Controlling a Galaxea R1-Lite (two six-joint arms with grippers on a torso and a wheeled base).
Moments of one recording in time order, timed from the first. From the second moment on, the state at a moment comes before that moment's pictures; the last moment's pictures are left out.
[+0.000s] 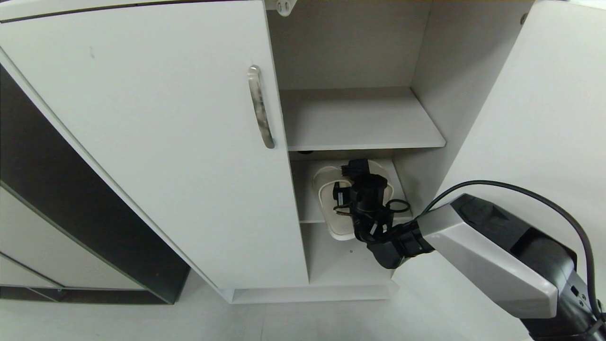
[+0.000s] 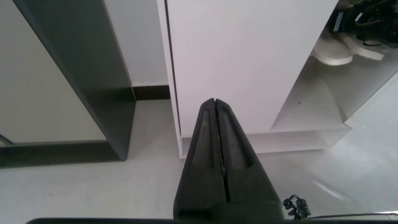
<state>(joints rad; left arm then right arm) 0.00 0.00 0.00 0.00 0.00 0.00 0.63 2.53 -1.64 -0.93 -0.61 -0.07</state>
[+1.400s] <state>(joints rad) 0.00 0.00 0.00 0.00 -0.01 0.00 0.79 2.09 -0.87 -1.29 -0.62 -0.07</state>
